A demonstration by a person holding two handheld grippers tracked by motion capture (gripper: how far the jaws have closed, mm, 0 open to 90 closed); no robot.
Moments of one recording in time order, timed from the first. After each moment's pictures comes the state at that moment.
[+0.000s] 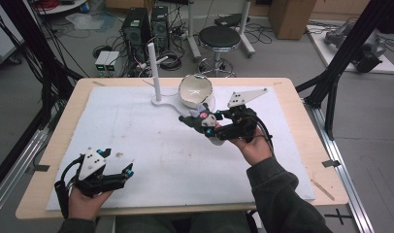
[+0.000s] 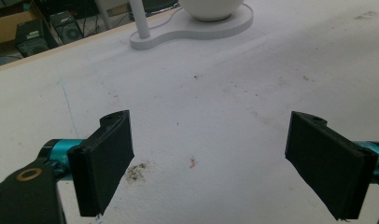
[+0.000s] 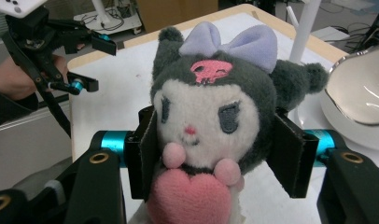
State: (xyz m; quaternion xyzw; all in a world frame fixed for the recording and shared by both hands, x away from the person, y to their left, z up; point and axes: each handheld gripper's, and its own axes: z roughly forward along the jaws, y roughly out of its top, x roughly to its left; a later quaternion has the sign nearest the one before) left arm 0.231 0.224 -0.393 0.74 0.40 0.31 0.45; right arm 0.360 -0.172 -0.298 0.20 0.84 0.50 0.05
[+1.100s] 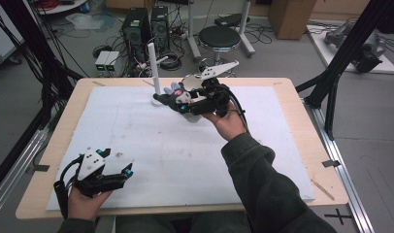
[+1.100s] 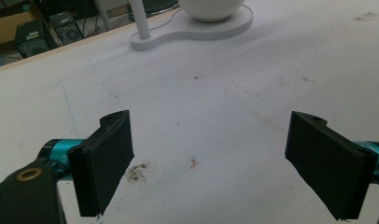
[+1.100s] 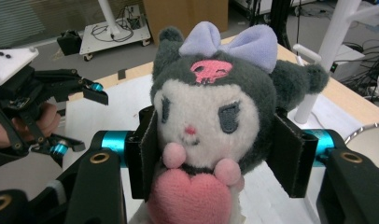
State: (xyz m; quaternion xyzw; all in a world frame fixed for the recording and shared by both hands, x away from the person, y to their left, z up) left arm 0.232 0.226 -0.393 0.74 0.39 0.31 0.45; right arm 0.411 -0.108 -0.267 0.18 0.83 0.52 0.04
